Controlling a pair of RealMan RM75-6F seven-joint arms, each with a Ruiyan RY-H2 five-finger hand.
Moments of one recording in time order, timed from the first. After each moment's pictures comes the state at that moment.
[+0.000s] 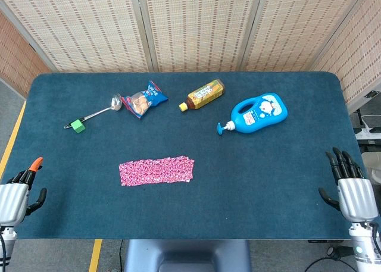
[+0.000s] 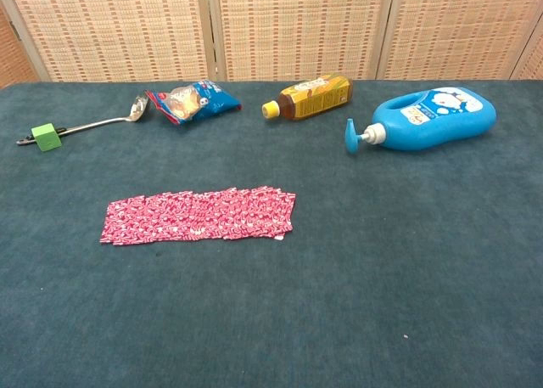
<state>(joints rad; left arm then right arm) -0.12 -1.16 -0.06 -1.55 1.49 1.49 0.10 0.07 -1.19 0.08 -1.57 -1.51 1.54 -0.15</state>
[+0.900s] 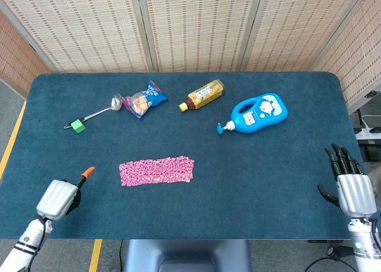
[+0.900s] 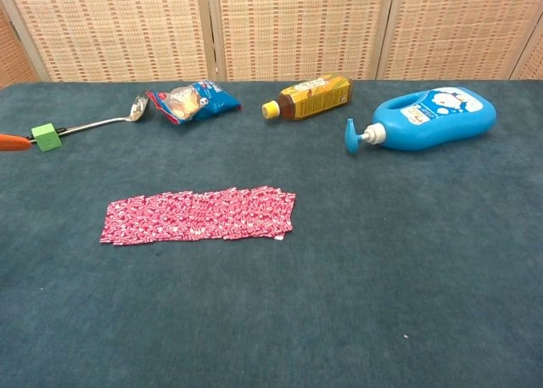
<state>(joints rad) -0.29 -1.22 0.00 -1.55 1.60 1.22 0.22 0.08 -1.19 0.10 -1.57 -1.50 1.53 -0.13</state>
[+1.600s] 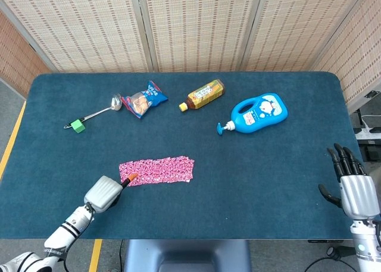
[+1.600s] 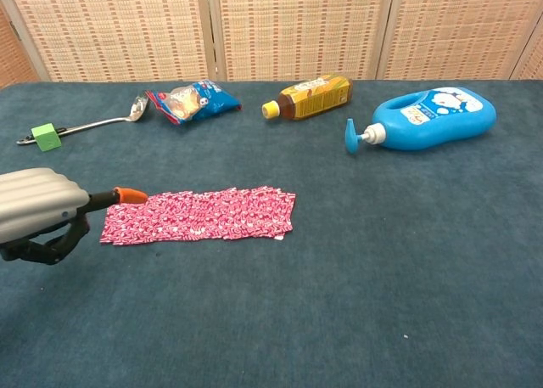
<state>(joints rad) -0.49 -1.37 -0.02 -1.56 1.48 0.93 0.44 0.08 -1.18 0.10 -1.56 -1.53 1.56 -0.09</state>
